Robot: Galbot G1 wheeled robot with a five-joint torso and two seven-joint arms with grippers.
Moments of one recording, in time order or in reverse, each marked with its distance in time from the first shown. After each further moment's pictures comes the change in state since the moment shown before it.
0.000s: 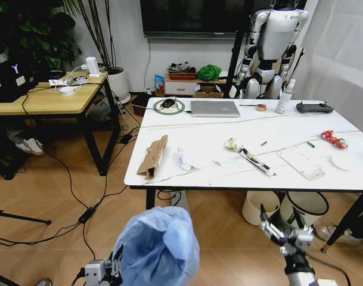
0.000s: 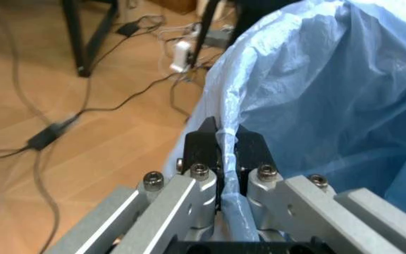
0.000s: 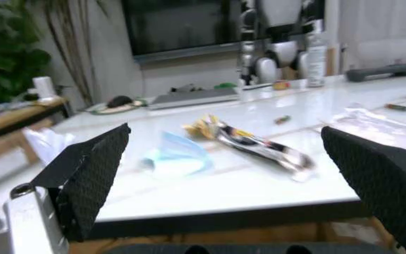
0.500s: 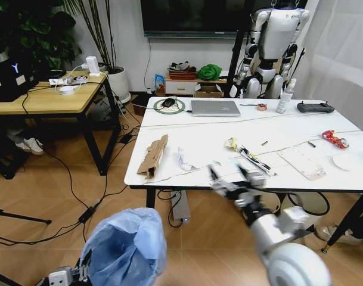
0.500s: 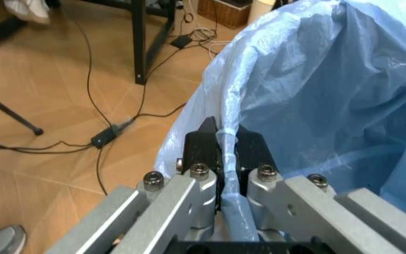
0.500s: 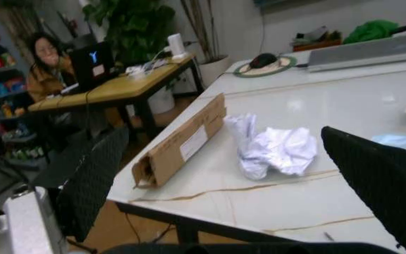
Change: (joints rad) left arm 0.057 -0.072 -0.192 -0.022 -0.107 -0.005 0.020; right arm 0.417 -0.343 -0.504 0.107 0.239 -0.482 0.255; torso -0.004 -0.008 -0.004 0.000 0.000
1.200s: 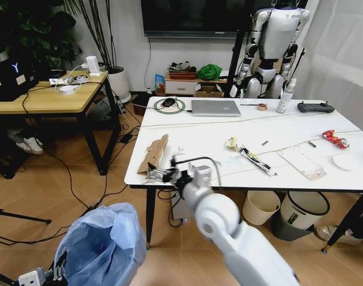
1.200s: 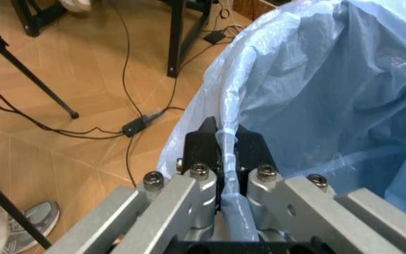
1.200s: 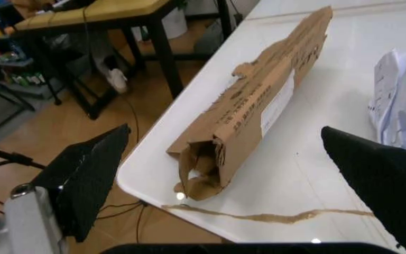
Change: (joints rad) left arm -0.039 -0.084 -0.128 -0.006 -0.048 0.110 0.019; right arm 0.553 0.241 -0.356 -0.412 0.149 -0.329 0.299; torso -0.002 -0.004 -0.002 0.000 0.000
